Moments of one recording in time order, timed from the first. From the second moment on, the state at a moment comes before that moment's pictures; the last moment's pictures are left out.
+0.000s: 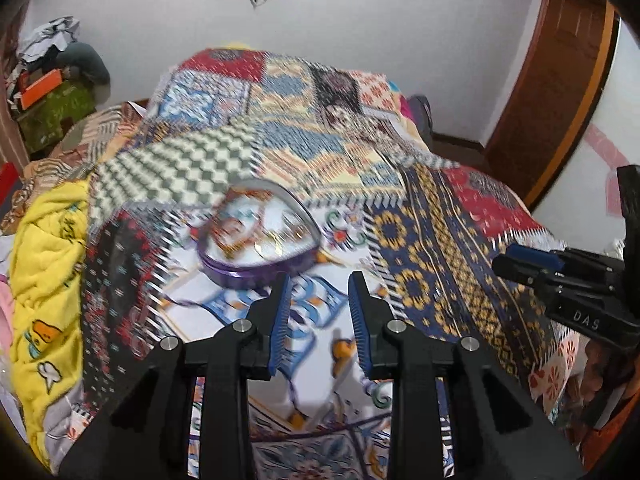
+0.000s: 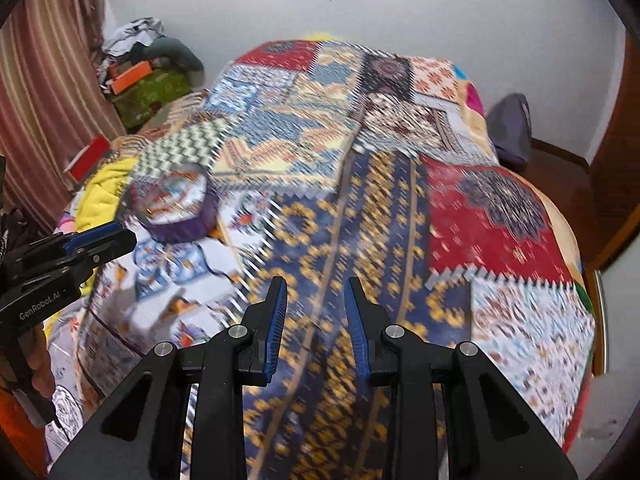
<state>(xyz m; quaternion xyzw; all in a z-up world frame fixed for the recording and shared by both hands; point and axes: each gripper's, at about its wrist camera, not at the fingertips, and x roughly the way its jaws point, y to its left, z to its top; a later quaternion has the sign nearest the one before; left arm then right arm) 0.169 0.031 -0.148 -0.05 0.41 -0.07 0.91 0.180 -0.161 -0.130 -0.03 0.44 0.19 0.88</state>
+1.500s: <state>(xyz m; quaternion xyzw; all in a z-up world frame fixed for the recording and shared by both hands) 0.190 -0.061 -0.203 -0.05 0.49 -0.18 0.85 0.170 -0.185 -0.161 -0.03 0.46 0.18 0.87</state>
